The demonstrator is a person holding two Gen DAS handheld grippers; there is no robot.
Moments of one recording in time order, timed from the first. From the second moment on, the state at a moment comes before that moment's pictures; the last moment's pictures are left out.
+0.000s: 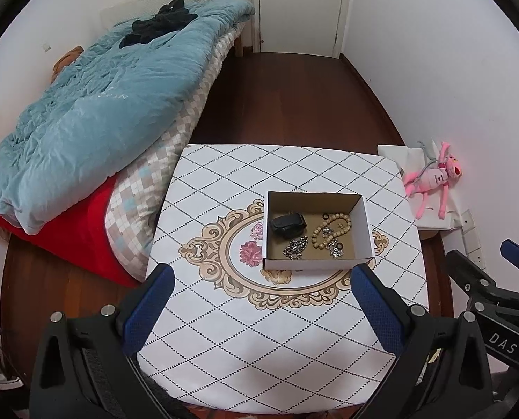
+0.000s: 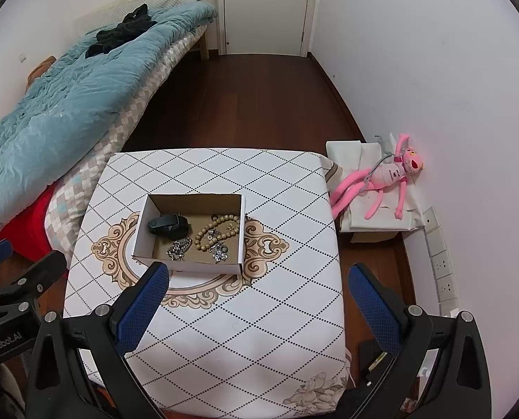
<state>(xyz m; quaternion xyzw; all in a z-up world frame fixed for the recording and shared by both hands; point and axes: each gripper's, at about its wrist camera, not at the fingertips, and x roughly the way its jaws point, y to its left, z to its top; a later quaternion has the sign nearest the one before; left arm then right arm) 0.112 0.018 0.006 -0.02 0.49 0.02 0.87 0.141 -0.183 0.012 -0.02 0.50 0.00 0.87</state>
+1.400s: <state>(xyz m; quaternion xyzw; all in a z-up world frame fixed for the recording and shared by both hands) 0.106 0.022 -0.003 -0.01 0.50 0.03 0.87 0.138 -0.184 0.012 -0.03 0.50 0.00 0.86</state>
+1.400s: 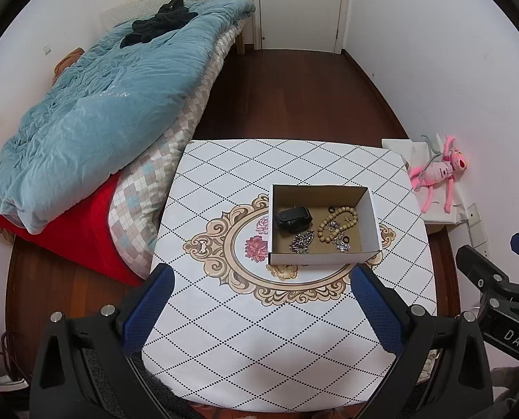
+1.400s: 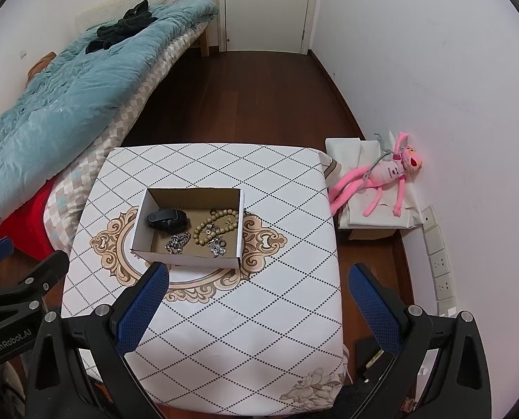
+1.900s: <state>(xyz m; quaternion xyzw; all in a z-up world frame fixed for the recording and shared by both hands) 0.107 0.022 -0.003 -0.01 0.50 0.03 0.87 0.138 -0.183 0.009 -0.03 0.51 0.00 0.86</state>
